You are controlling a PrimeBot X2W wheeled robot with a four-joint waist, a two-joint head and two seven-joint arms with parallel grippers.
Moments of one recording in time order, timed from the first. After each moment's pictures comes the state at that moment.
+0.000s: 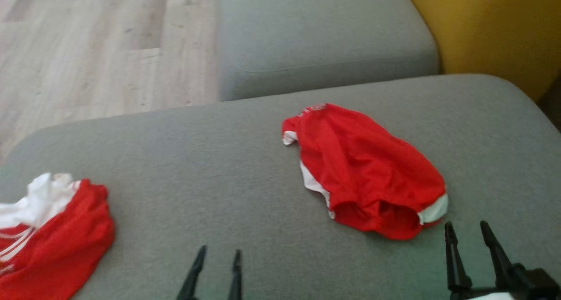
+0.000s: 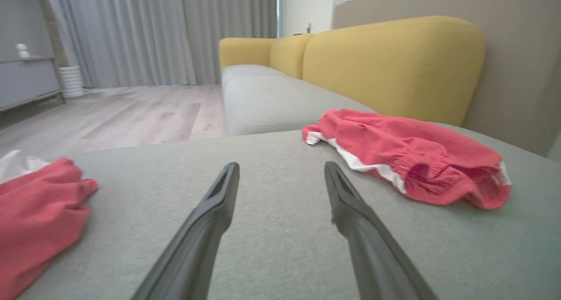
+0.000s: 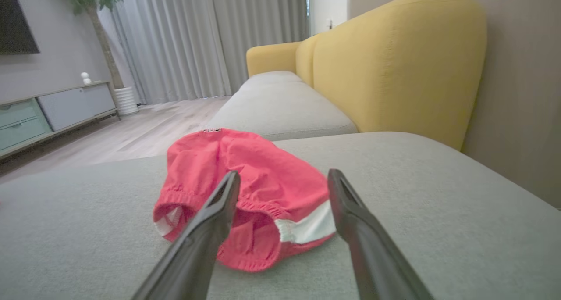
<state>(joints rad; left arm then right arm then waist) 0.23 0.07 -0.38 0.13 -0.14 0.13 -0.25 0.25 -0.04 -0.03 0.13 0.11 0.12 -0.25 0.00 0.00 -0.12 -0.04</state>
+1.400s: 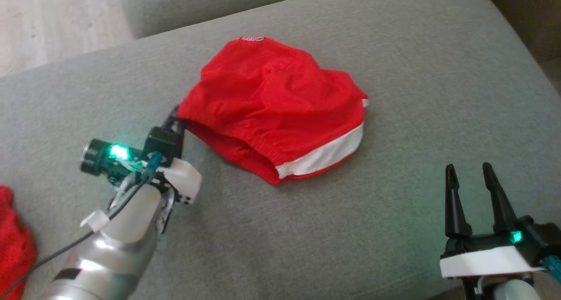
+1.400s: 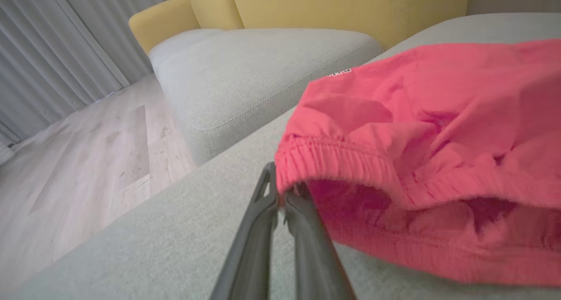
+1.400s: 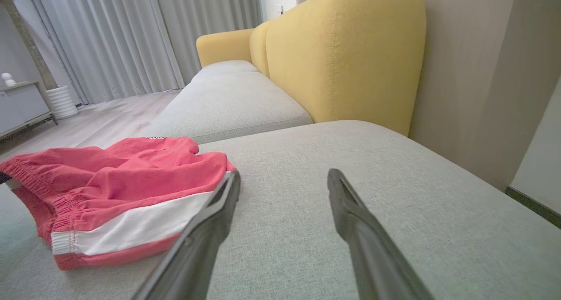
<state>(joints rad) -0.70 0.22 -0.76 0.90 -0.38 0.16 -0.25 0.09 -0.04 -0.01 0.06 0.16 0.12 -0.25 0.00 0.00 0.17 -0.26</state>
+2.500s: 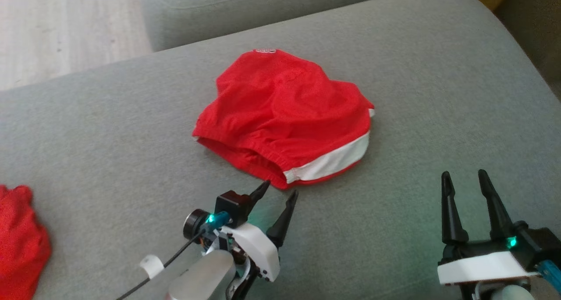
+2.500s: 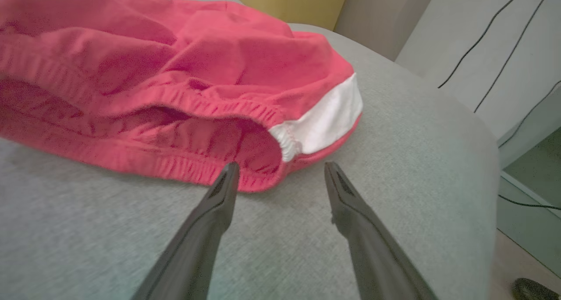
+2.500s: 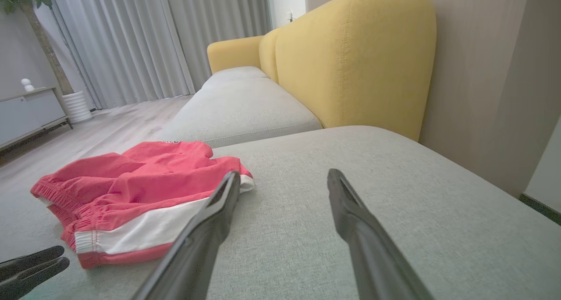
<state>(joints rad) -0.46 0.05 -0.88 0.75 -0.62 -0.06 -0.20 0.11 -0.04 0.00 0.07 0.15 0.12 -0.25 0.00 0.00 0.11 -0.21</state>
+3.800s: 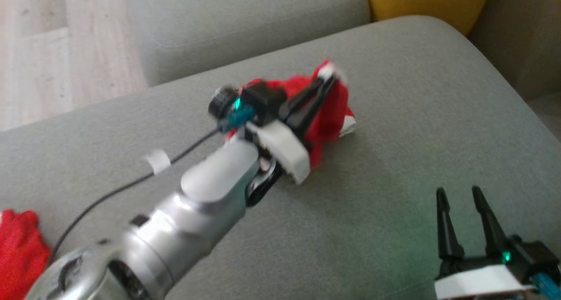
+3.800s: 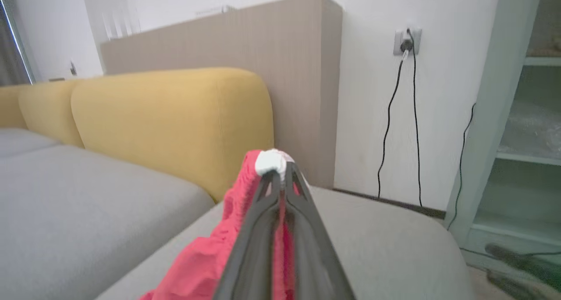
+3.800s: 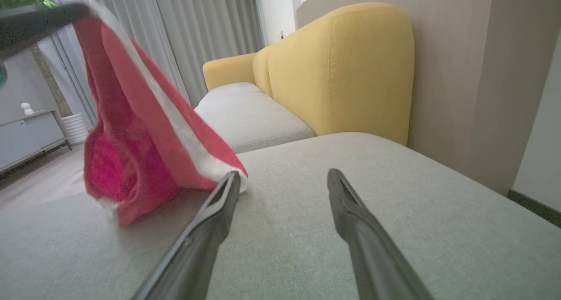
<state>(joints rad) -0.92 0.04 -1.14 0.72 -0.83 -0.10 -0.24 0.14 -0.04 0.01 0.08 0.16 0.12 -0.25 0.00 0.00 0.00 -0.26</state>
